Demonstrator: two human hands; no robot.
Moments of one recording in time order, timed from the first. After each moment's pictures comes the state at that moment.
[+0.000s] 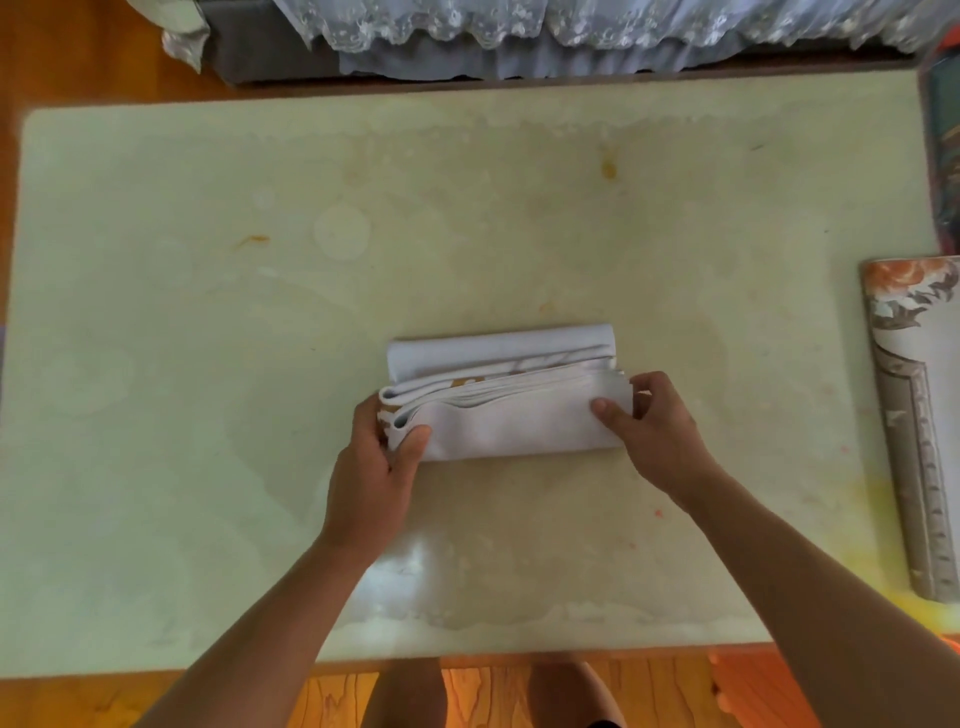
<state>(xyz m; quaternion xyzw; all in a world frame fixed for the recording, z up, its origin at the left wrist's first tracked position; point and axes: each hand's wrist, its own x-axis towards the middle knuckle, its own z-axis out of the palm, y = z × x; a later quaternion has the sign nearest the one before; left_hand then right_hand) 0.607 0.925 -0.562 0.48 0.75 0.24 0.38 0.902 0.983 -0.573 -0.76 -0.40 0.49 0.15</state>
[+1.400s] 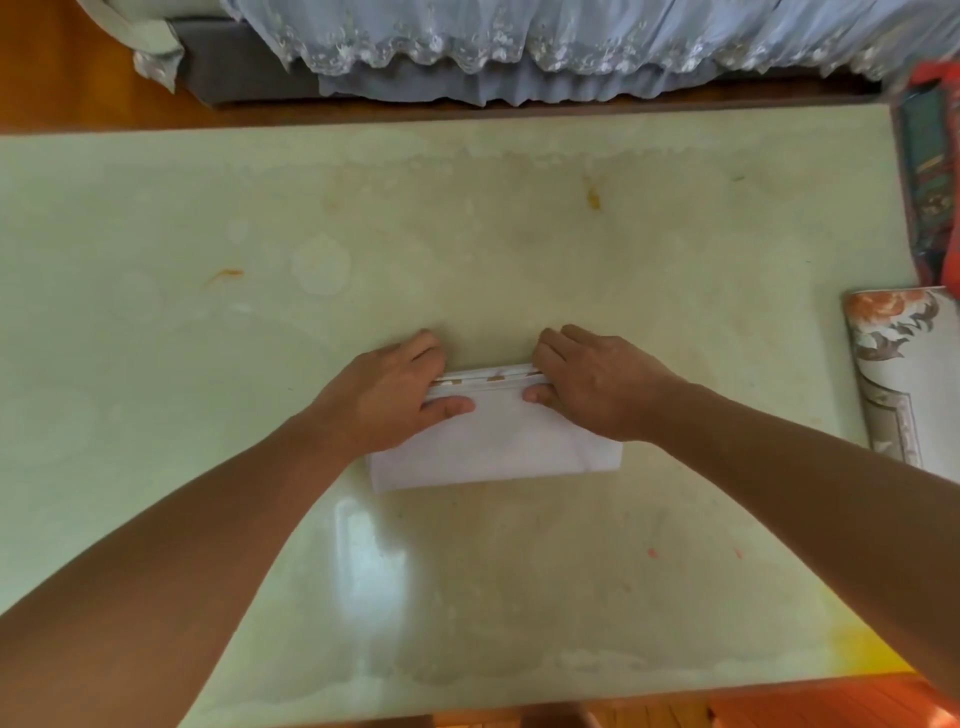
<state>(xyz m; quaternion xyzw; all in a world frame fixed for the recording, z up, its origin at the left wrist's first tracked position) 0.596 1.068 -0.594 0.83 0.51 0.03 0.22 0.881 1.088 -0.577 -0.38 -0.92 0.11 -0.04</state>
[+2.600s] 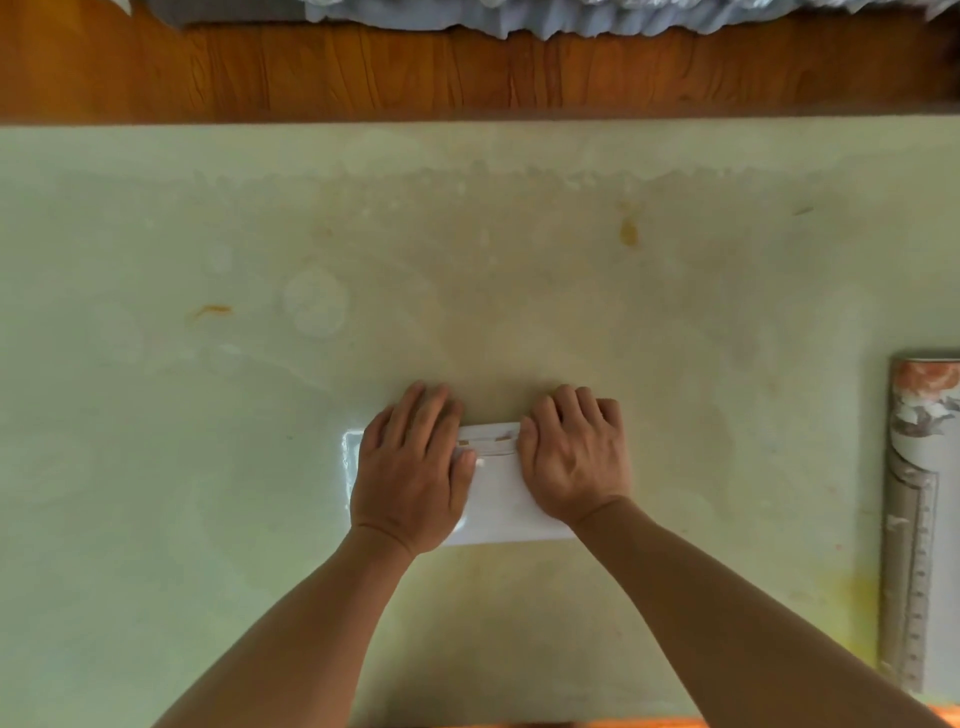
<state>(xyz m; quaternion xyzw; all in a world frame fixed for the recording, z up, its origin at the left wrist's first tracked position) 0.634 1.045 -0.598 0.76 0.63 -0.01 0.15 0.830 1.076 -0.610 -0.63 -0.77 0.12 0.02</state>
